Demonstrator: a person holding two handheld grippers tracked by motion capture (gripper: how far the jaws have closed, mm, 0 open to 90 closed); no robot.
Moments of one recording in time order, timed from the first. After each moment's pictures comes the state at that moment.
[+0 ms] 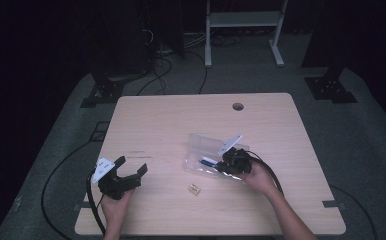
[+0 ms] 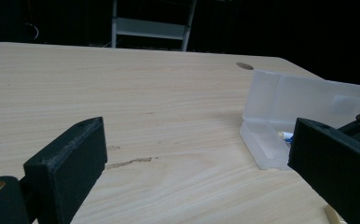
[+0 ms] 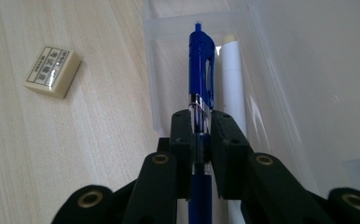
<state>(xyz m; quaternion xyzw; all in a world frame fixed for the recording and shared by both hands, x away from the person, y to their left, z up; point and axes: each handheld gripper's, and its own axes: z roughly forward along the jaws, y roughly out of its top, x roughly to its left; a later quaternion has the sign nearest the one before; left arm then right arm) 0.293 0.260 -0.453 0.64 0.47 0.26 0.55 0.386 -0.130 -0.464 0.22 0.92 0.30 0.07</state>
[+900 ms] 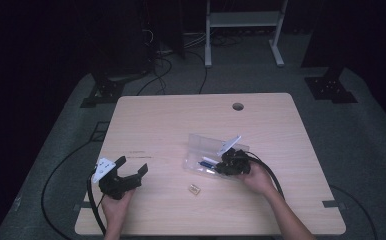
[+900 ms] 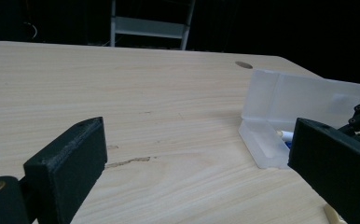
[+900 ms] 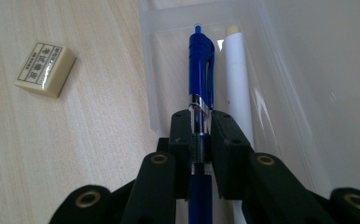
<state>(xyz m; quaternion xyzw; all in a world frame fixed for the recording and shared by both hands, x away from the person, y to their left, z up) 0.293 0.259 -0.453 0.65 0.47 0.26 0.55 0.389 -0.129 -0.472 0.23 0.92 0.30 0.06</state>
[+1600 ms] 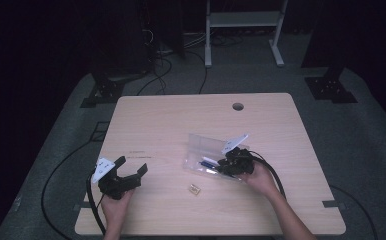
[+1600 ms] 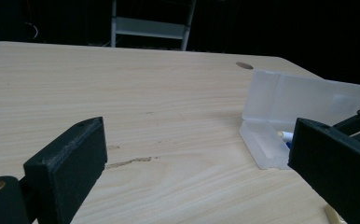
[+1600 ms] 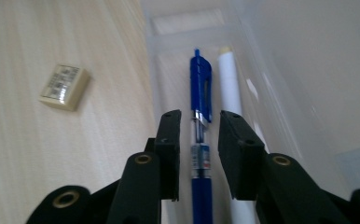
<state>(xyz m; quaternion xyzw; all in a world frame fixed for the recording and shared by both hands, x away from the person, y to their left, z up) 0.293 0.260 -0.453 0.65 0.47 0.26 0.55 0.383 -0.139 -0.461 0.23 0.91 0.35 0.06</state>
